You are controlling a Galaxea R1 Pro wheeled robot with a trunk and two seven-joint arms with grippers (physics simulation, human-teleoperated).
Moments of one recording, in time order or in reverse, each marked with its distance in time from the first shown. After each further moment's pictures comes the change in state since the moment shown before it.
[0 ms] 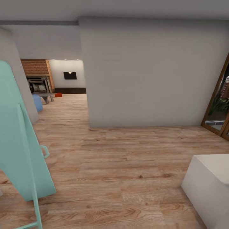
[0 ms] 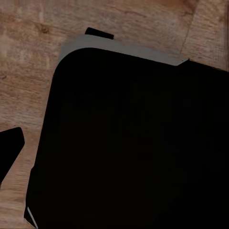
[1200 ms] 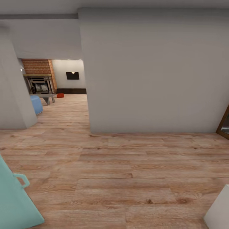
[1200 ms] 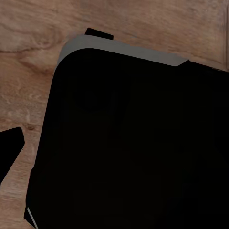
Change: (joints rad) left arm 0.000 0.000 0.000 0.000 0.000 -0.001 0.000; right arm 0.000 0.002 -0.001 0.000 -0.002 -0.003 0.000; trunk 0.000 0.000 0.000
